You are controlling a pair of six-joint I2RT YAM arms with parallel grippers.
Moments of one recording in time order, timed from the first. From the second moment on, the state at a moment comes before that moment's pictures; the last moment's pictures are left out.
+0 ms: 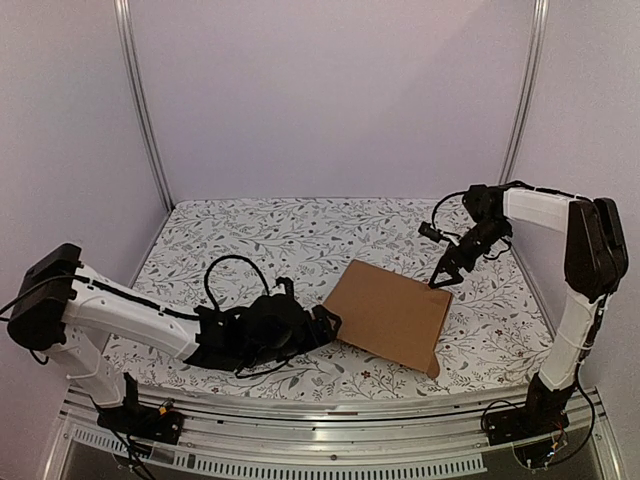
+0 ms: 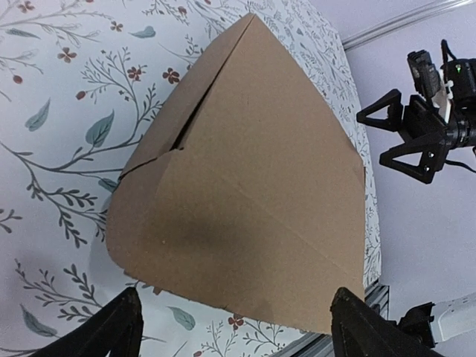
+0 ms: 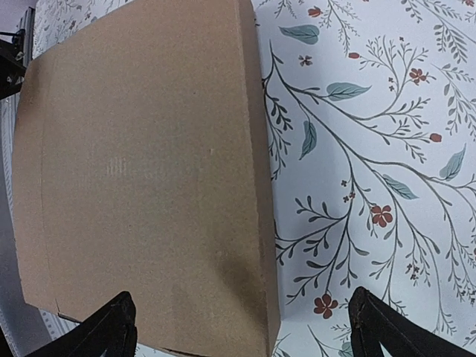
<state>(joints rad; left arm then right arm) -1.25 1.58 0.77 0.15 -0.44 -1.27 0.19 1.86 1.42 -1.00 -0.59 -0.71</state>
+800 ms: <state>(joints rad) -0.78 1.85 1.03 0.31 -0.05 -0.95 0.16 1.81 1.37 -1.05 -0.66 -0.70</state>
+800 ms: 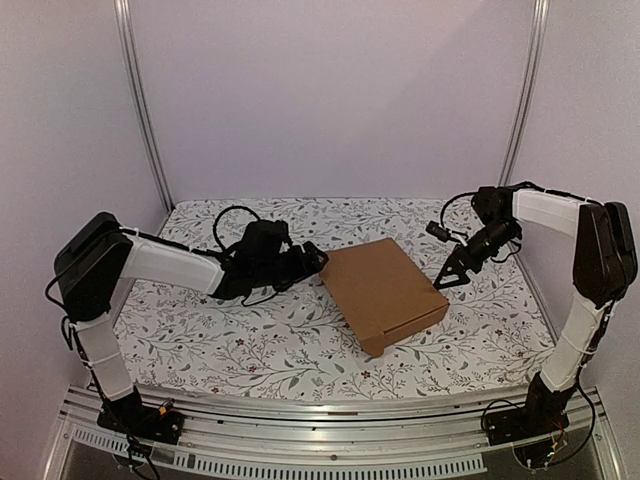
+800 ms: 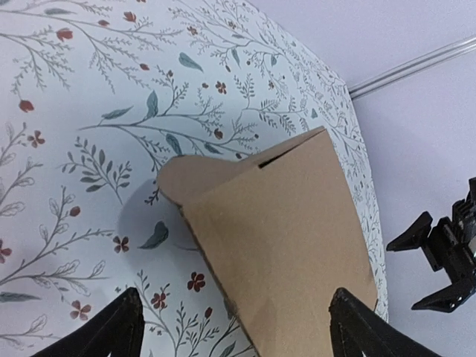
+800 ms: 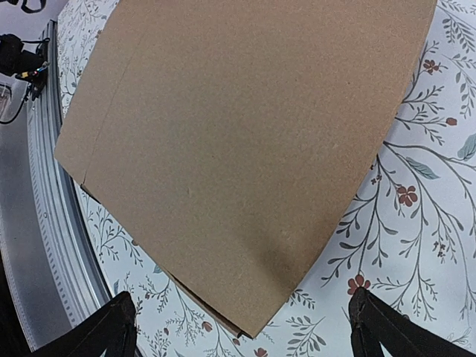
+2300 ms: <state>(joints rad) -1.21 1.88 0.89 0.39 -0.07 -0.47 0.16 1.87 1.36 -1.05 -0.78 -0.71</state>
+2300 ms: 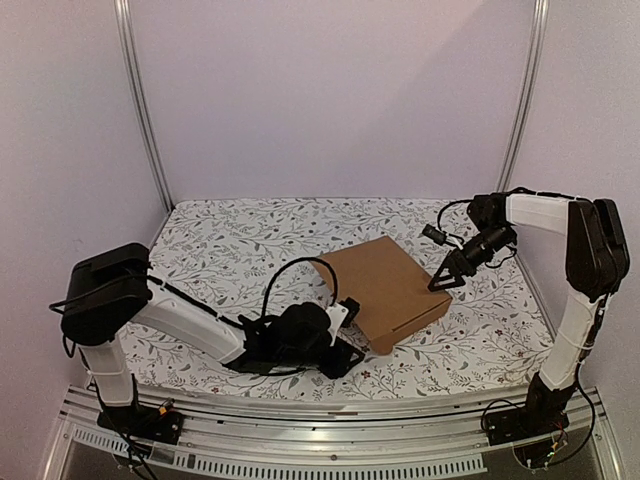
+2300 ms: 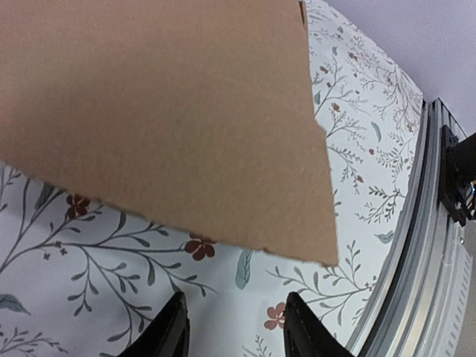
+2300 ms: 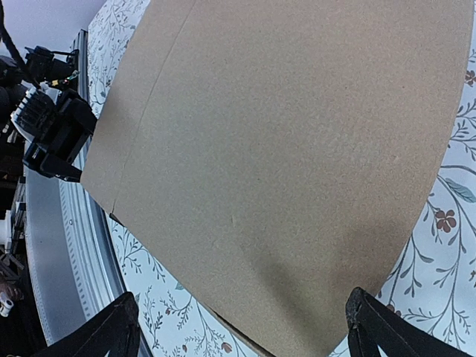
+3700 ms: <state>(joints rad) -1.44 1.78 0.88 0.41 -0.55 -0.29 0.16 1.88 1.45 -0.93 -0.73 -0.52</state>
